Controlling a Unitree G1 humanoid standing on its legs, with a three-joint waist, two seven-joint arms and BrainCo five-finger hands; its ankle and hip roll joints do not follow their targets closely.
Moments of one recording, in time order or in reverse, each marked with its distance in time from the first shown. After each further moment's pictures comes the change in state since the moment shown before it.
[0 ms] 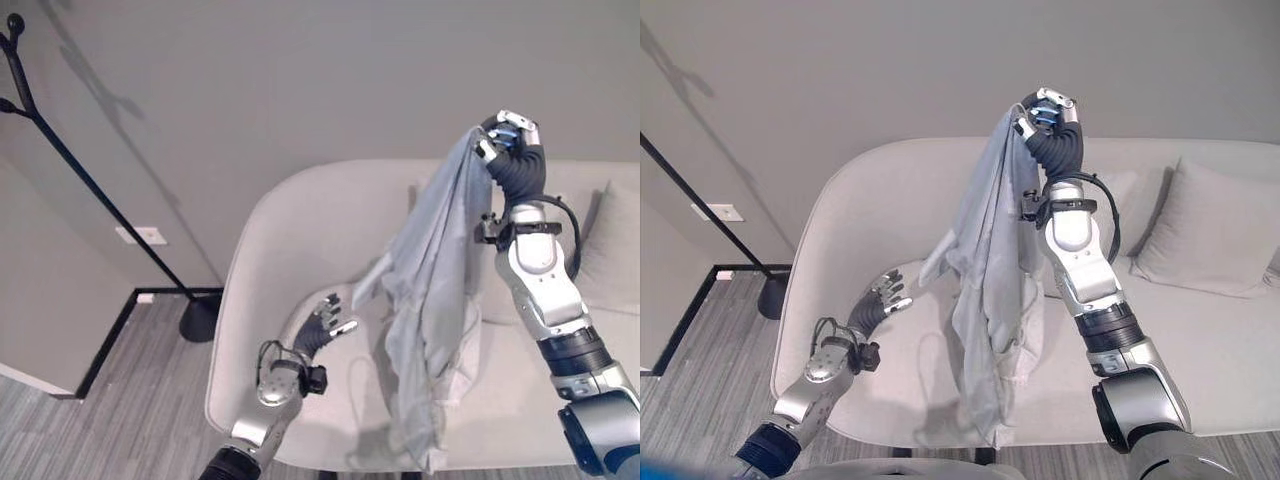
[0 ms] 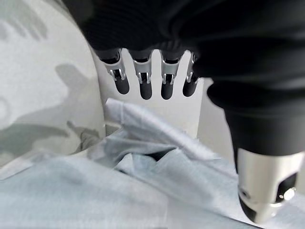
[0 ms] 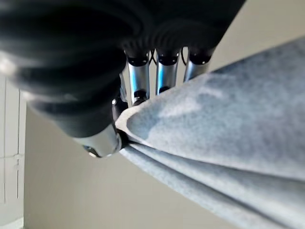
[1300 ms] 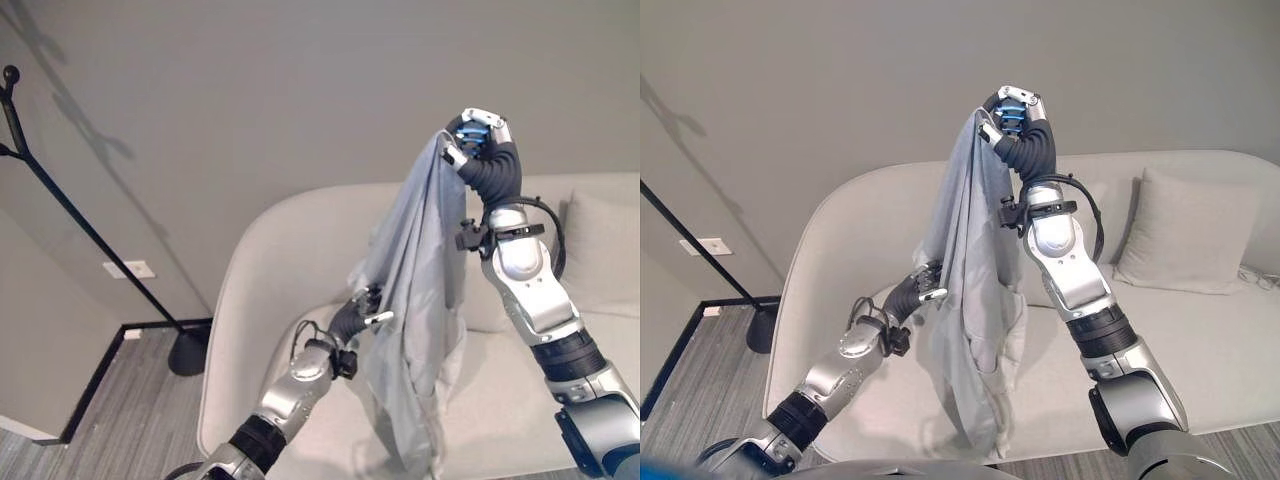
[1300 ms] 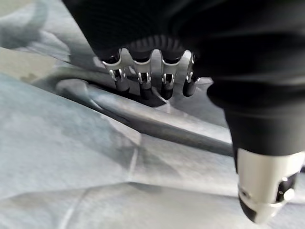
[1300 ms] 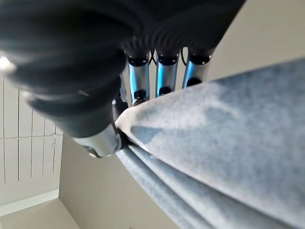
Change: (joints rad) left arm -0.159 -0.056 -0.115 0.053 -0.029 0.044 -0.035; right arm -0.001 0.009 0.059 -0.097 -0.071 0.019 0.040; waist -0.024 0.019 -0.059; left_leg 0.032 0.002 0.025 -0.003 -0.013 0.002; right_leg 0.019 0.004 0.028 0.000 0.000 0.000
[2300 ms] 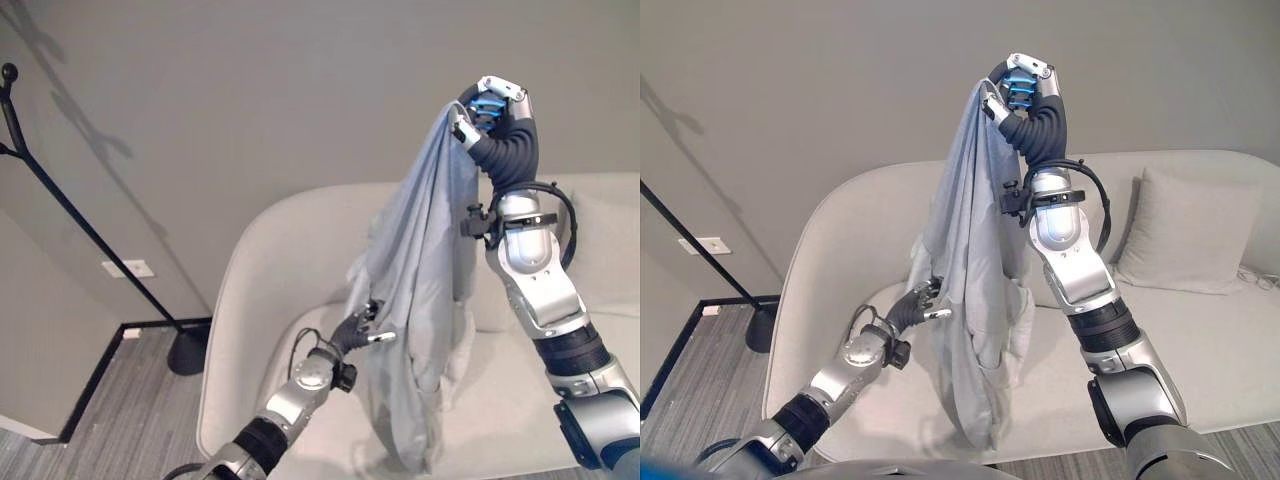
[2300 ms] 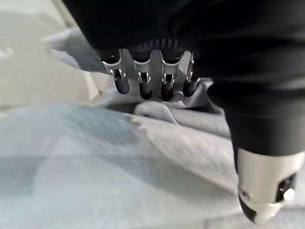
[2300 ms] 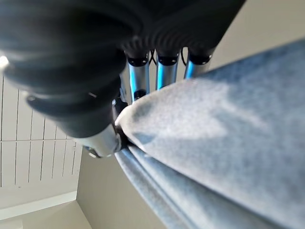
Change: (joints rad) left arm -0.050 -0.019 -0.065 0.101 0.181 0.010 0.007; right arm -0.036 0.001 -0.025 -0.061 -0.038 0.000 -0.042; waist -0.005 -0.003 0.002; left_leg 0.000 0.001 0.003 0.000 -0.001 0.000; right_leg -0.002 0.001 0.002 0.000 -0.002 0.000
